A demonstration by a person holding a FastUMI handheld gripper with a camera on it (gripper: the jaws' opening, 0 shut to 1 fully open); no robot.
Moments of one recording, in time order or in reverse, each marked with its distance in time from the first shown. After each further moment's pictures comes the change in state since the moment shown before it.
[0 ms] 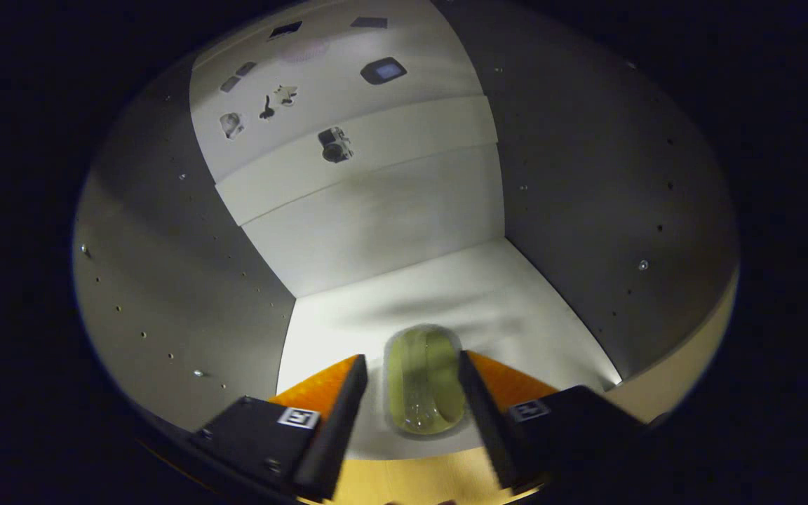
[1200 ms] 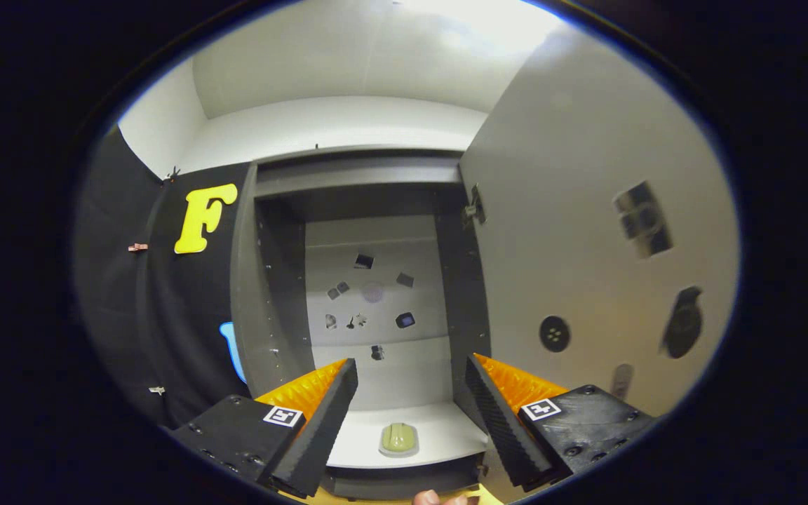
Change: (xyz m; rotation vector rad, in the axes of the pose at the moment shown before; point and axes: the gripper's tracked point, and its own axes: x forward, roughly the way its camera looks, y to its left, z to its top) arm -0.337 0.008 0.068 -0.193 -0.866 0.023
